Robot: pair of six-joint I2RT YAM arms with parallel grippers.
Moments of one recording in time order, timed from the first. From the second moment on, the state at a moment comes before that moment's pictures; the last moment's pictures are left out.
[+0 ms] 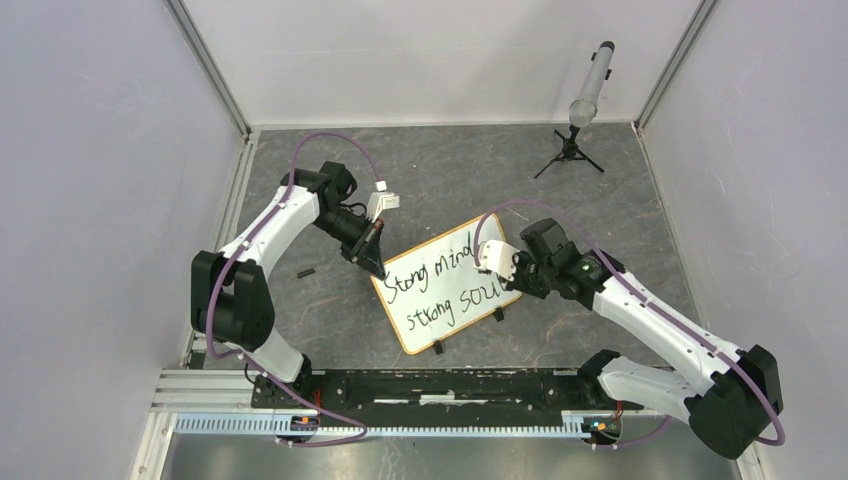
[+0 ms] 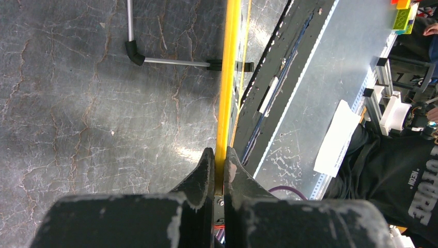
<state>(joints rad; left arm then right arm) -0.28 1.61 1.30 -1.24 0.81 0.51 0.63 1.06 0.81 -0.73 -0.09 -0.69</state>
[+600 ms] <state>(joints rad) -0.28 1.60 1.30 -1.24 0.81 0.51 0.63 1.06 0.87 -0.77 -0.15 -0.69</state>
